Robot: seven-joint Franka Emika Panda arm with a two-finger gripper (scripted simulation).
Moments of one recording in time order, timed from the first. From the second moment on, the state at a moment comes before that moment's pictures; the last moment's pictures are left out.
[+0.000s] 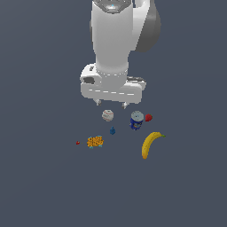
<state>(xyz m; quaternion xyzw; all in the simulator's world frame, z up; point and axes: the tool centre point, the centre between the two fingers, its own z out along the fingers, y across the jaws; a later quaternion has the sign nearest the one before) 0.004 -0.008 0.284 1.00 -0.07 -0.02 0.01</state>
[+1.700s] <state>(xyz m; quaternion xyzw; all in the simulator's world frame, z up) 0.042 0.168 0.110 0.94 -0.34 0.00 0.00</state>
